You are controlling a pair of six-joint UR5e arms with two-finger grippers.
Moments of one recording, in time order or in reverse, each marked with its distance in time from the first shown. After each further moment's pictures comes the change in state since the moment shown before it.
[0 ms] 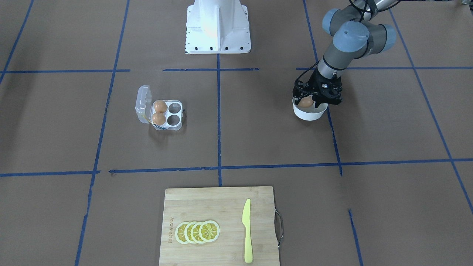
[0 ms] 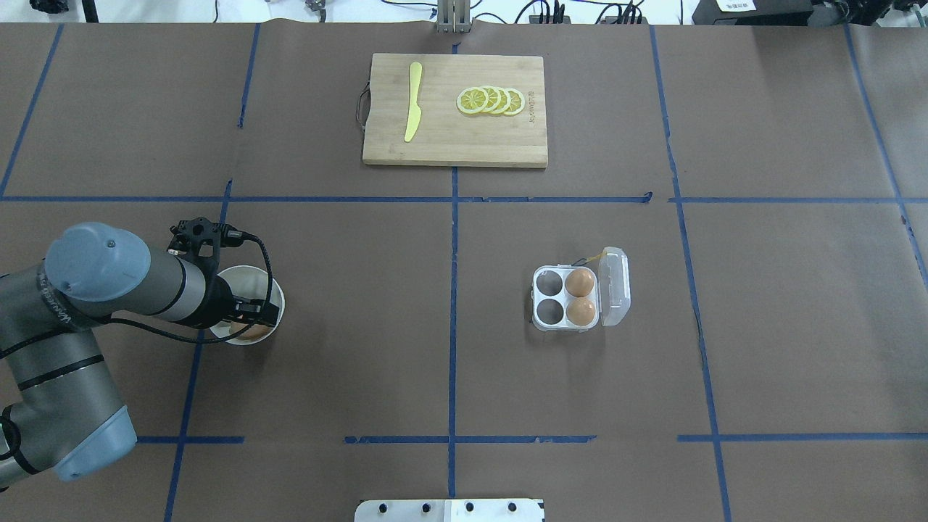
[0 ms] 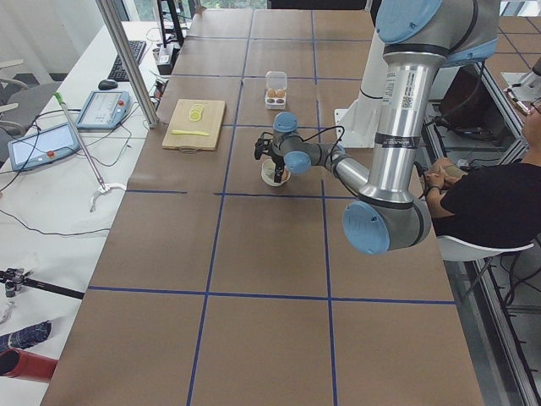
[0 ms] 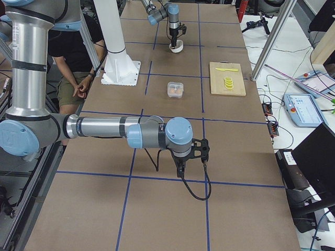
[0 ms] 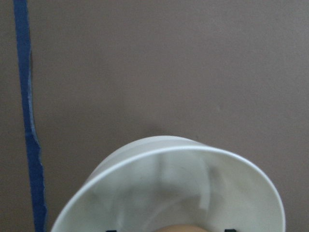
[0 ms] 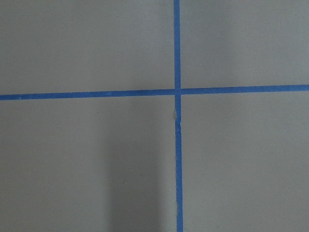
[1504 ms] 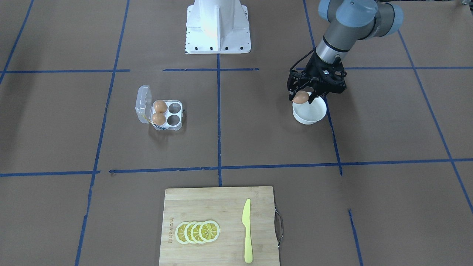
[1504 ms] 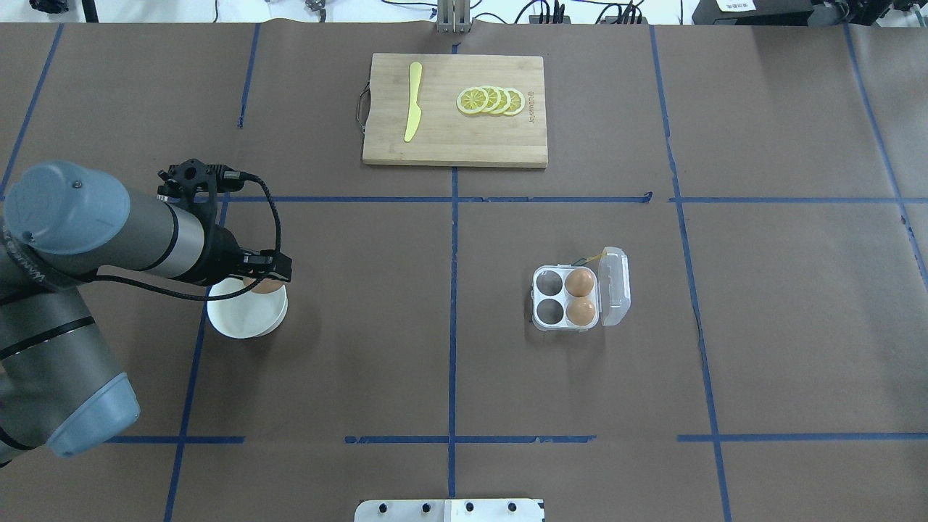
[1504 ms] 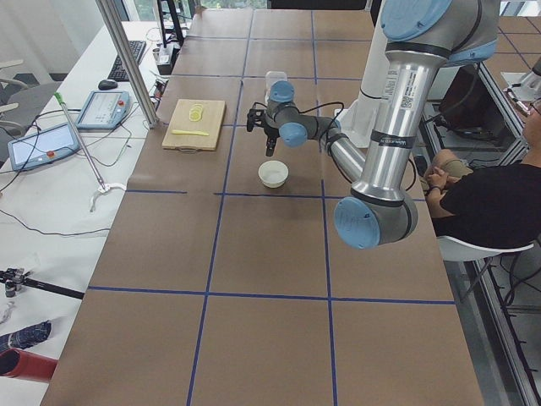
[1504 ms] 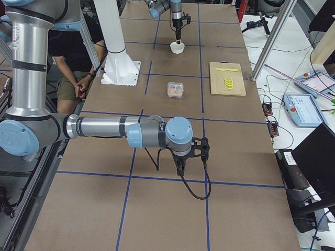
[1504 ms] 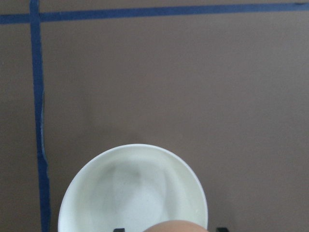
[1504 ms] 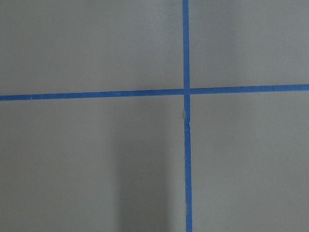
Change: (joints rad) left arm -0.082 -0.137 -0.138 0.137 -0.014 -0.088; right arm 0.000 0.000 0.006 -0.003 0.027 0.001
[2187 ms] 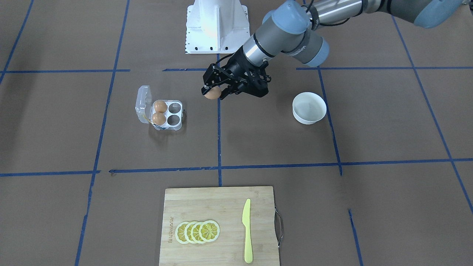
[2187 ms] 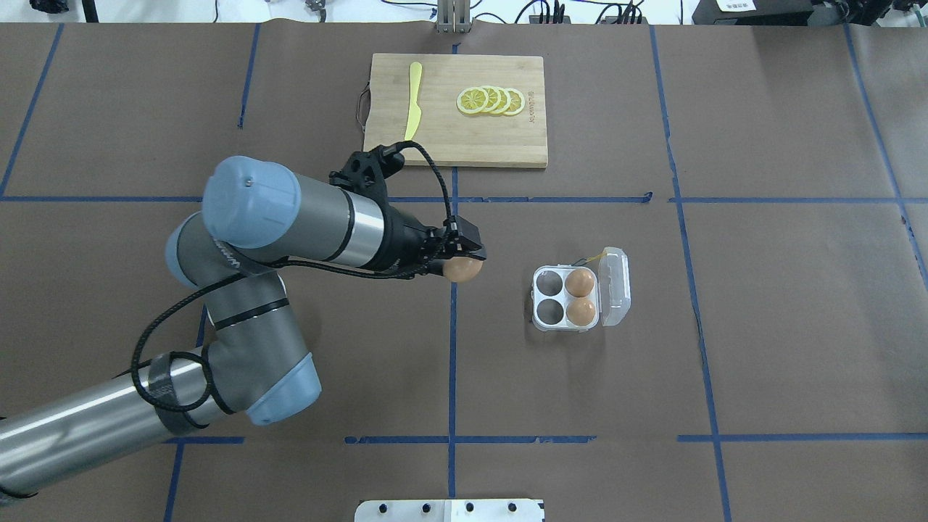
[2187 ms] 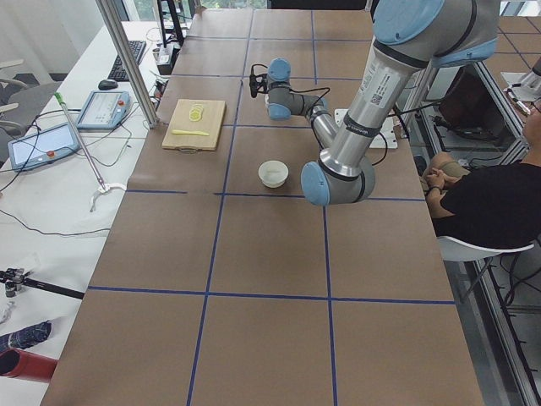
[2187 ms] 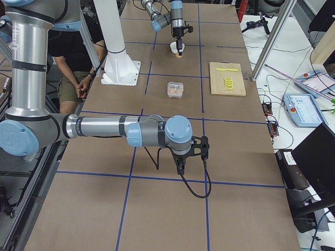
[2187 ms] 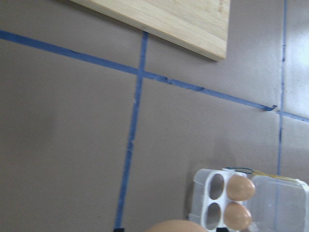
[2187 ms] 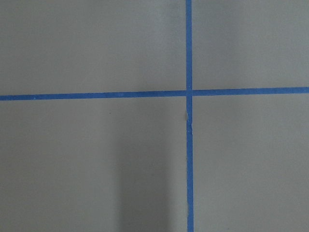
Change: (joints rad) left arm 0.139 -0.393 0.398 -0.501 0.025 -0.467; right arm 0.000 -0.003 0.010 0.004 -0.003 -0.001
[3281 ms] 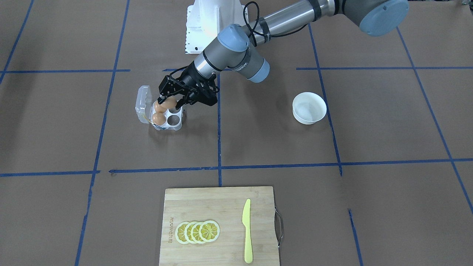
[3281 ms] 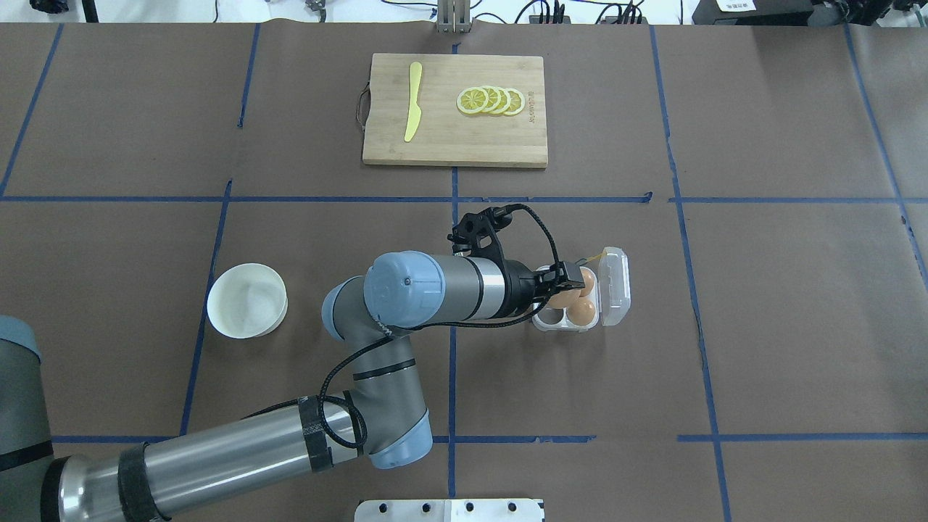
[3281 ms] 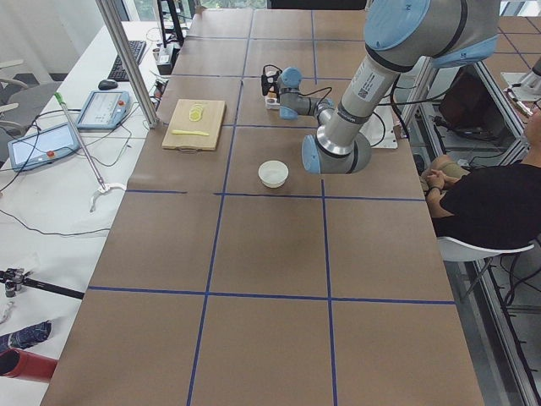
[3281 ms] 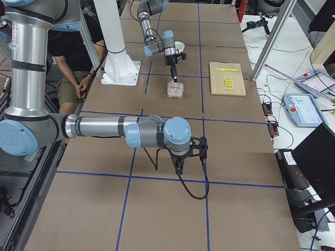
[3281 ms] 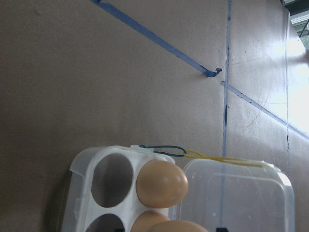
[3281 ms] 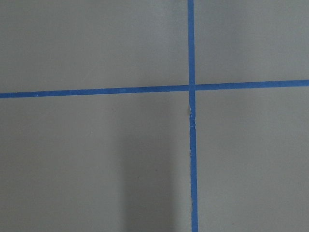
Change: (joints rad) left arm 0.134 -0.204 0.366 -0.247 0.224 -0.032; right arm 0.000 -0.009 0.000 -0.005 0.022 0.002
